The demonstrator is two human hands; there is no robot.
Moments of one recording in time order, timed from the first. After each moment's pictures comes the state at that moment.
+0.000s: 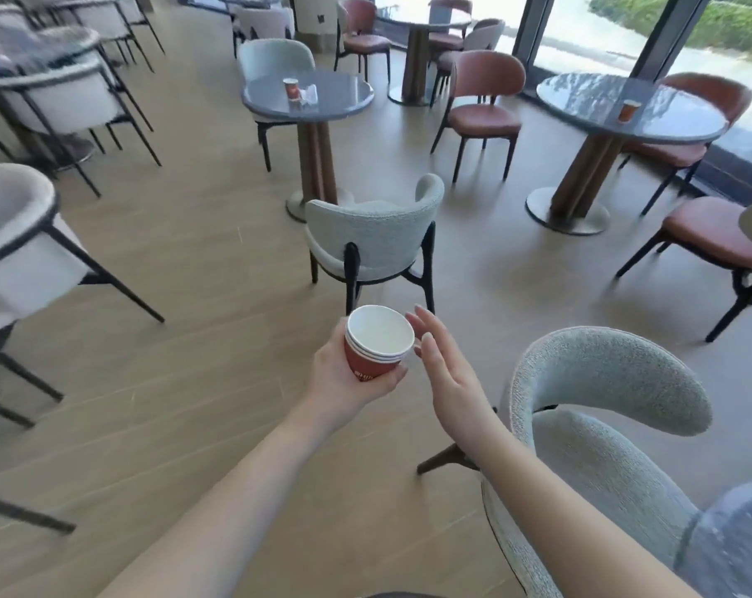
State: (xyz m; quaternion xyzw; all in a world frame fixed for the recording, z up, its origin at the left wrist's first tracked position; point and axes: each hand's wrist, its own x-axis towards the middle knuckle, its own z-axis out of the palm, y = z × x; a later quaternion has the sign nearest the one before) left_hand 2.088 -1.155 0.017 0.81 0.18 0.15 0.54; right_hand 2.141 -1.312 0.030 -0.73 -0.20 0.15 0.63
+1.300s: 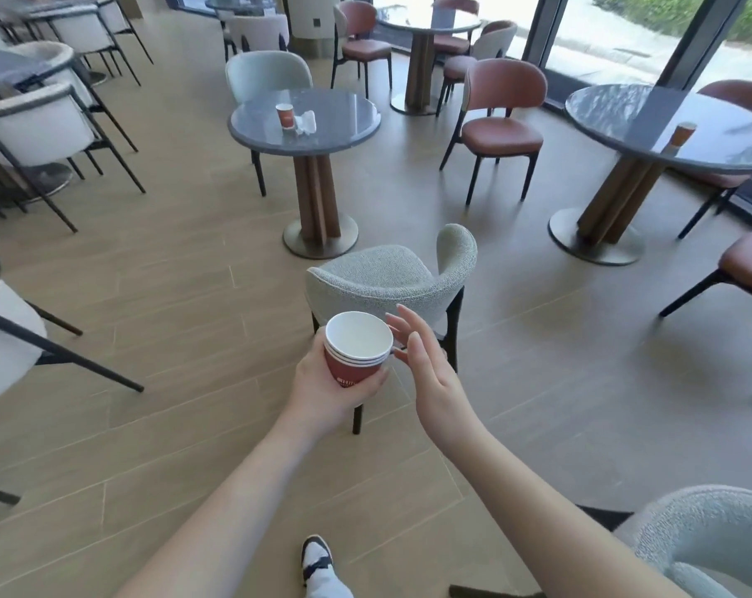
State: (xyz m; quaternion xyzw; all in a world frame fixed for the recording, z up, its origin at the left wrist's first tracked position) left_hand 2.397 -0.947 0.005 0.80 0.19 0.17 0.55; right_hand 2.449 -1.095 0.029 -0.70 -0.18 0.15 0.67
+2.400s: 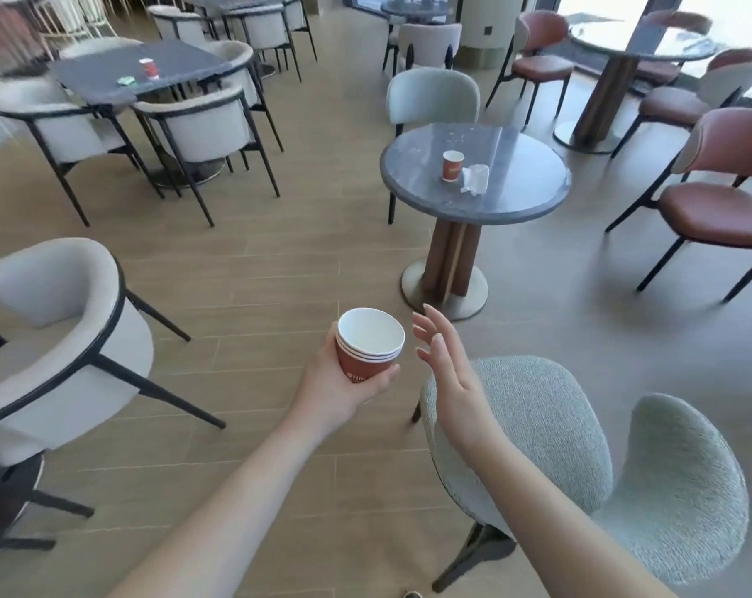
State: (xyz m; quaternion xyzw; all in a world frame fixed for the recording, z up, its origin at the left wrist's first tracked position) left_hand 2.654 -0.541 0.026 0.76 0.32 0.23 0.51; right_hand 2.762 -0.670 0.023 -0.66 -0.30 0.23 0.65
